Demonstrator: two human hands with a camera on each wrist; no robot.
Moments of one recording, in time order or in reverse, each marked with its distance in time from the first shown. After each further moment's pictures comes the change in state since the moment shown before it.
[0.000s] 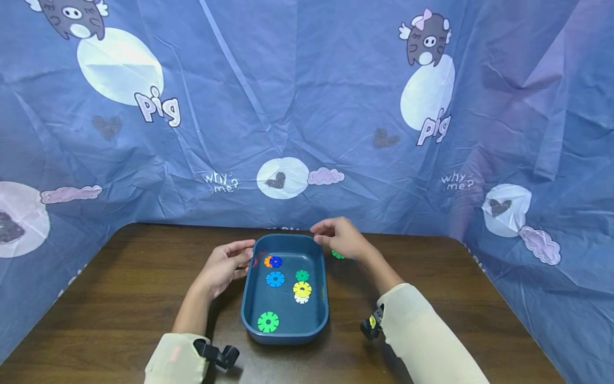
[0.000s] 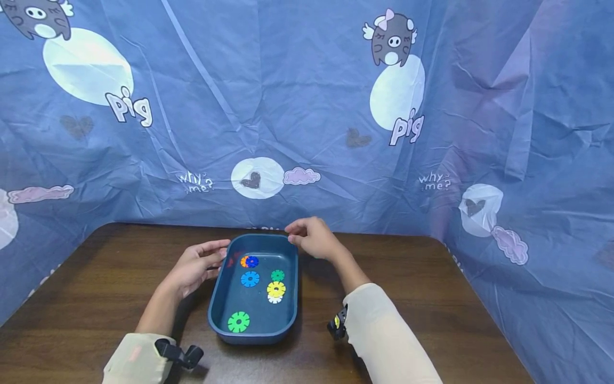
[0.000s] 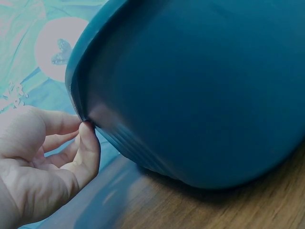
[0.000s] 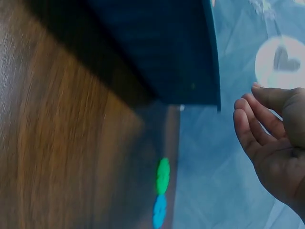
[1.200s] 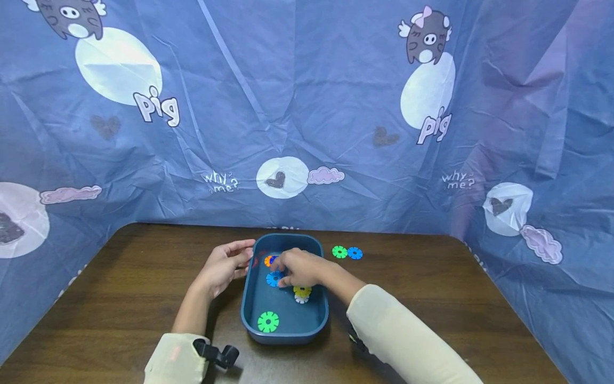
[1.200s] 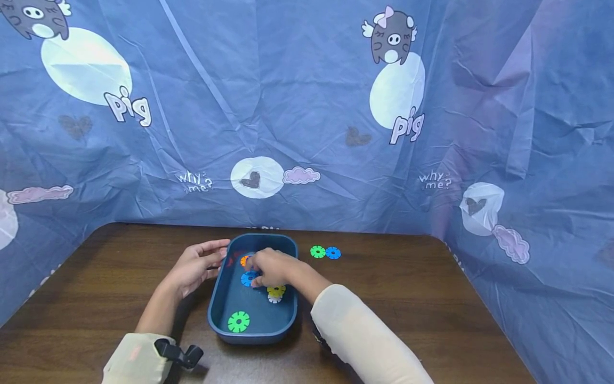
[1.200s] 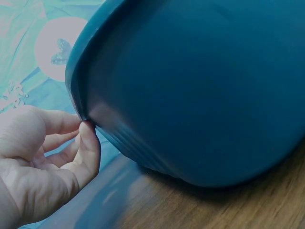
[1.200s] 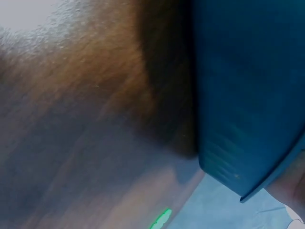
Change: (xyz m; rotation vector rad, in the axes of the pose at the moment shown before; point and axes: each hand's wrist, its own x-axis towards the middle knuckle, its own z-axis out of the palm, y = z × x) left_hand -0.003 0.003 0.000 -0.016 -0.020 0.016; right_hand 0.011 -0.037 0.078 -0.404 -0.527 -0.128
